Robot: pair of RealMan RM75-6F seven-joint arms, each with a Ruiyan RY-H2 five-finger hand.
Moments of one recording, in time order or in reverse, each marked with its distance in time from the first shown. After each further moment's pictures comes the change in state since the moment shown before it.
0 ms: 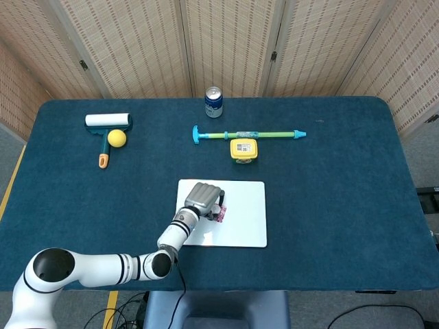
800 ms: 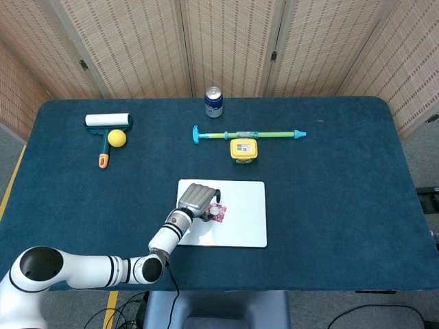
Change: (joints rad) left arm 0.031 0.093 0.051 -0.154 0.050 0.080 -0.051; right arm -0.007 -0.001 0.003 -0.024 -0.035 0.019 -0.051
